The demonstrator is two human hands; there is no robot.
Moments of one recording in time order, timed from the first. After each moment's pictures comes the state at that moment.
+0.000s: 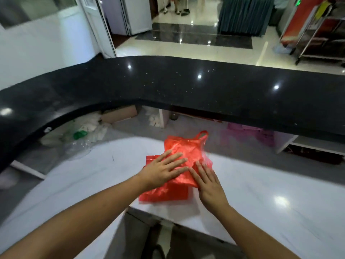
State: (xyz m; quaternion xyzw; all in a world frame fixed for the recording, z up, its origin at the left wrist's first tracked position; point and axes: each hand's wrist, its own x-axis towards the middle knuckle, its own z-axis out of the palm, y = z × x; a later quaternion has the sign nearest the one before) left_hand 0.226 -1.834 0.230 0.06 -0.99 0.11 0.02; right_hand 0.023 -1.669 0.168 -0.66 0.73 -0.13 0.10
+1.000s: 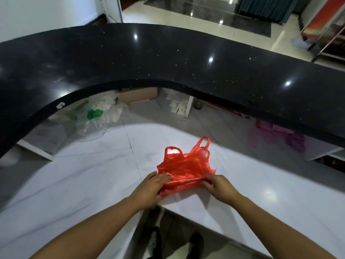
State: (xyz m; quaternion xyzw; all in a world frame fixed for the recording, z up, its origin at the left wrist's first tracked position) left_hand 0.359 -1.844 0.121 0.32 -0.91 -0.27 -0.01; right_hand 0.070 -1.745 0.166 -0.61 0.70 -0.11 0.34
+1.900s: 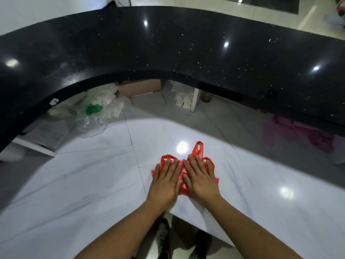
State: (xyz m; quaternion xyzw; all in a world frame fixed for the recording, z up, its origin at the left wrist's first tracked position) left_hand 0.300 -1.825 0.094 0.45 -0.88 -0.11 -0.05; right_hand 0.124 -1.784 0.105 -0.69 0.71 -0.01 0.13
